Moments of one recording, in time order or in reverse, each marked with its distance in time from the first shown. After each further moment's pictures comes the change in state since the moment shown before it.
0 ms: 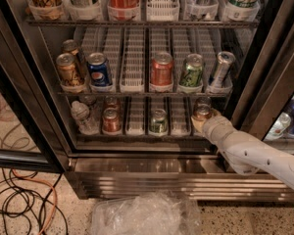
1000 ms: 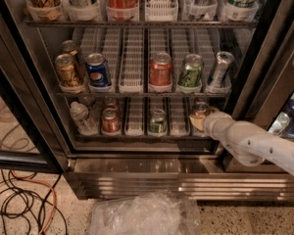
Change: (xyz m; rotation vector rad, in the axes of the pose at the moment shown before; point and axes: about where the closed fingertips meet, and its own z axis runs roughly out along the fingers) arm -0.013 0.008 0.001 -0.101 0.040 -0.019
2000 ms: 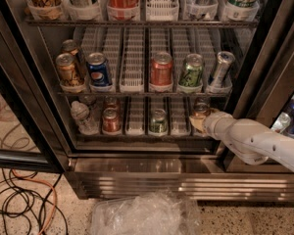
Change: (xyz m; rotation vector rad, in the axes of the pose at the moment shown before) arm 0.003 0.005 -0.001 -0.050 0.024 0.015
